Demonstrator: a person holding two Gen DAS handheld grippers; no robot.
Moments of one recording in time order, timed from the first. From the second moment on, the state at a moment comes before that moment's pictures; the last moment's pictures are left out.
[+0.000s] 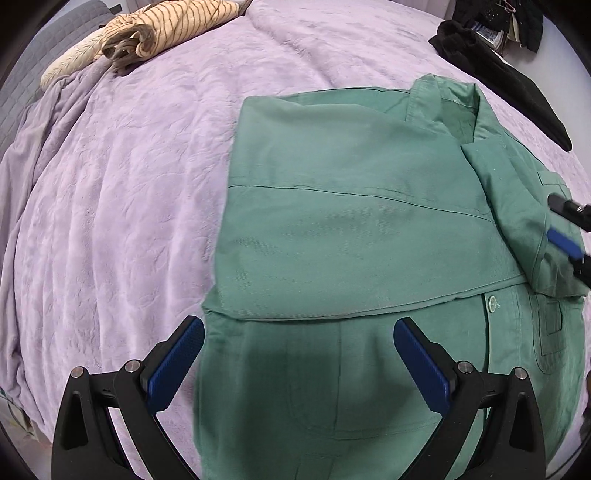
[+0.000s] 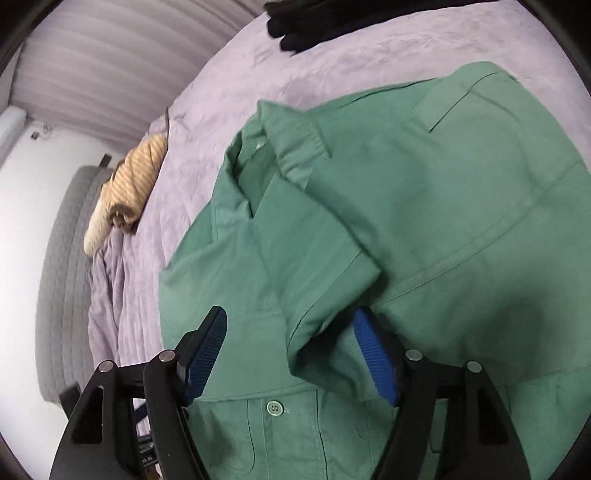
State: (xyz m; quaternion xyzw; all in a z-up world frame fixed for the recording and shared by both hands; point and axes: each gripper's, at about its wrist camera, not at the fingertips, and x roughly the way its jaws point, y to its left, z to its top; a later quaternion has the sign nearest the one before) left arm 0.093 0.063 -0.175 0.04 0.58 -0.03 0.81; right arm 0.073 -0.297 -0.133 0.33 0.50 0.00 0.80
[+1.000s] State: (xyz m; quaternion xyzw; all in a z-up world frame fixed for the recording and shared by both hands) left arm 0.192 -0.027 -0.192 -0.03 0.59 -0.15 0.79; right arm -0.052 -0.437 -0.160 0.51 0.44 -0.15 0.72
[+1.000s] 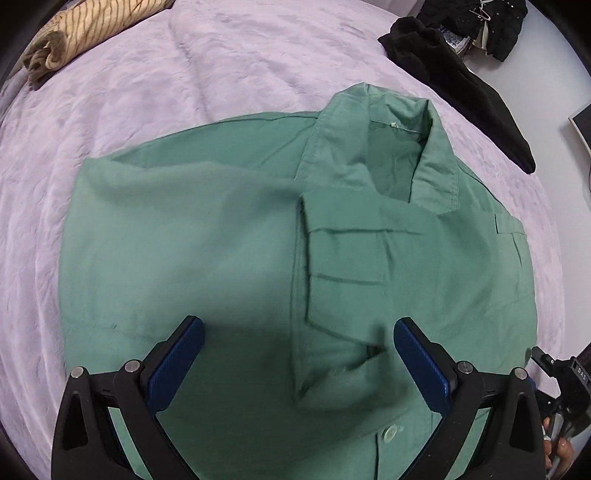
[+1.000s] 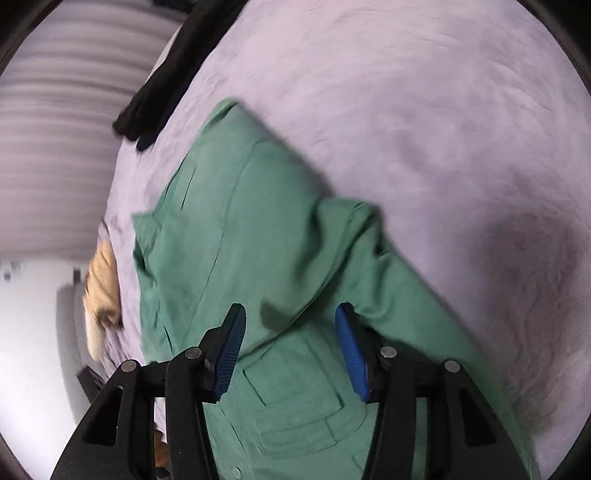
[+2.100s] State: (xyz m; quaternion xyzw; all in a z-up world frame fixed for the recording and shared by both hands) left arm 0.205 -0.041 -0.140 0.04 0.55 -0.14 0.82; right arm -0.080 -0.469 -0.130 0.46 0.46 -0.16 0.75
